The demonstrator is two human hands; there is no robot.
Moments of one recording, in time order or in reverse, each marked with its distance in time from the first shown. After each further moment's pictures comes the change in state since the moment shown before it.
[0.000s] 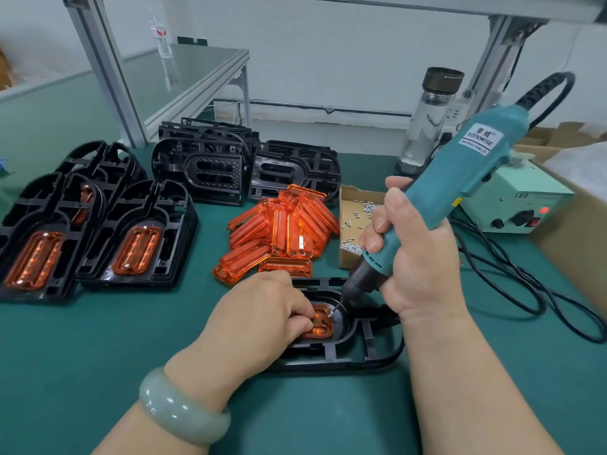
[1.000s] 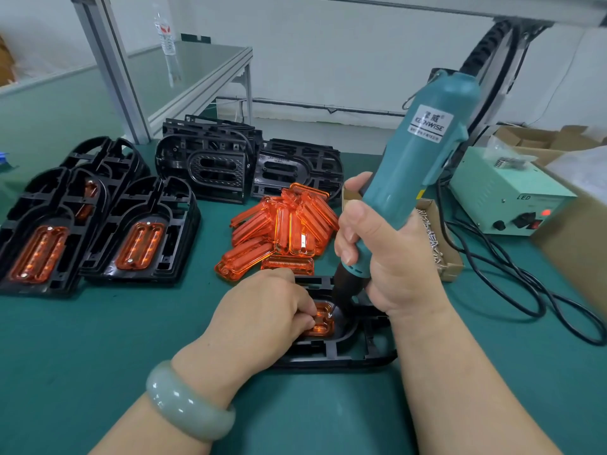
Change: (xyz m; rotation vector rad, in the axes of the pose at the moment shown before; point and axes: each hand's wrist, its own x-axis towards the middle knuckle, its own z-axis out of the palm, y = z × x) left_hand 0.000 0.004 -0.001 0.076 -0.008 0.006; right_hand -0.001 0.009 0.011 -0.064 -0.297 0.033
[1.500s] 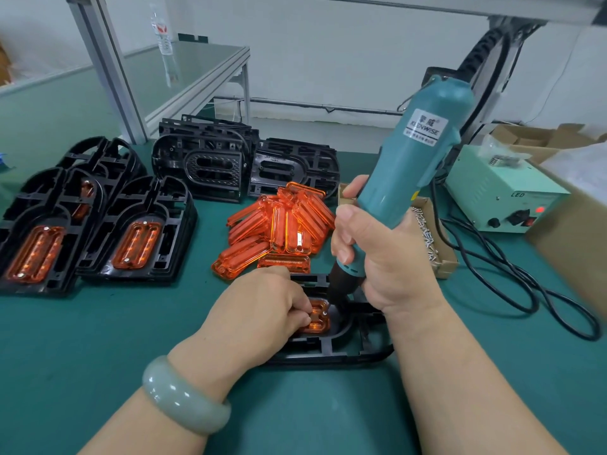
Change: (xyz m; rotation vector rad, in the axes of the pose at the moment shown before) left_hand 0.001 0.001 -0.001 -0.034 -0.005 -0.001; right_hand -0.001 0.000 0.000 0.001 0.036 0.011
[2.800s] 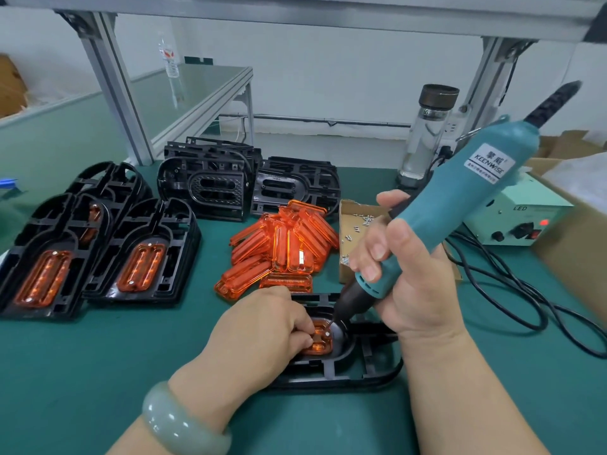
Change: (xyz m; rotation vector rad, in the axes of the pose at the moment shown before) left_hand 0.002 0.001 -0.002 0.042 -0.043 -0.058; right_hand -0.004 -0.010 -0.011 0.218 -0.057 -0.058
